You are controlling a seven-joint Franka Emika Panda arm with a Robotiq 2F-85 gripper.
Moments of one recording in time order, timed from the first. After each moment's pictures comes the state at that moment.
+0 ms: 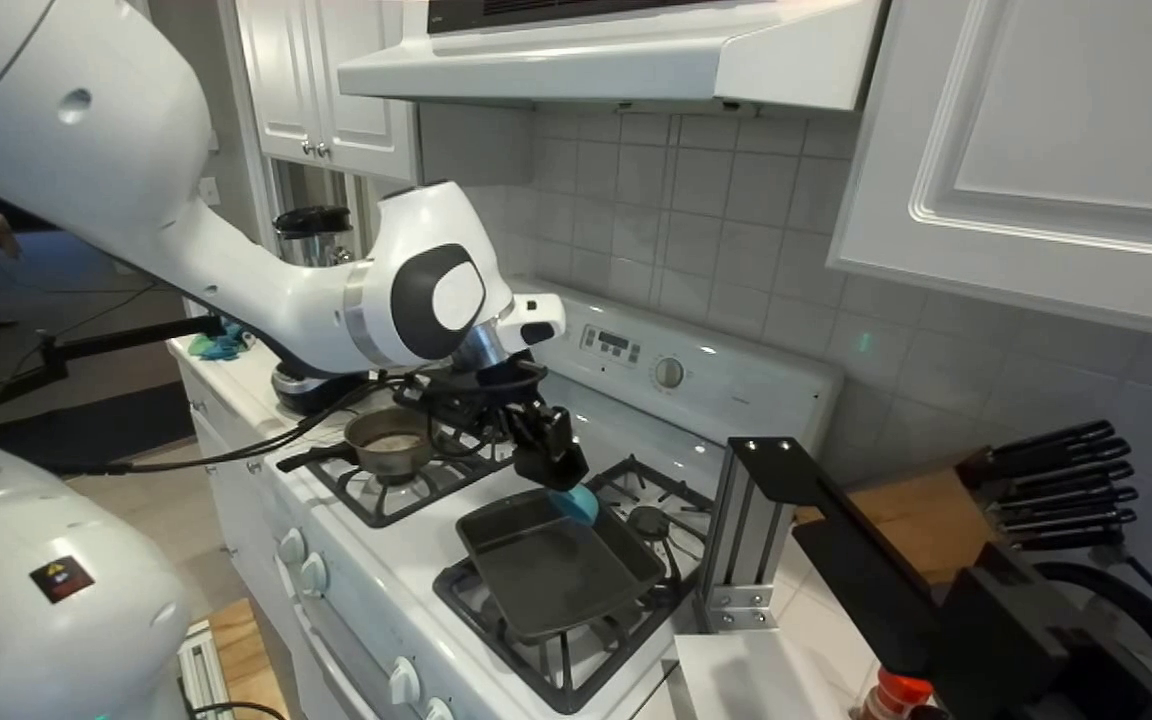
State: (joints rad) arm 0.38 -0.53 -0.34 -2.76 -0.64 2.56 0.40
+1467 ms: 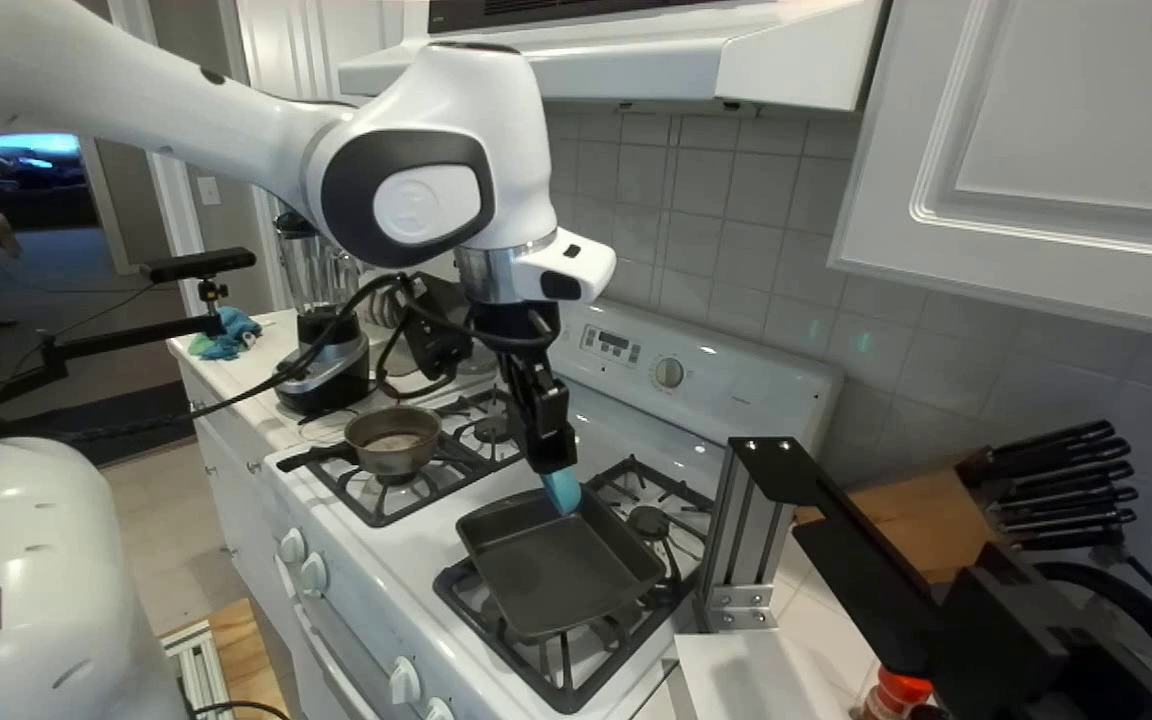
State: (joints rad) arm 0.03 -0.72 -0.16 -2.62 -0.06 2.15 0.20
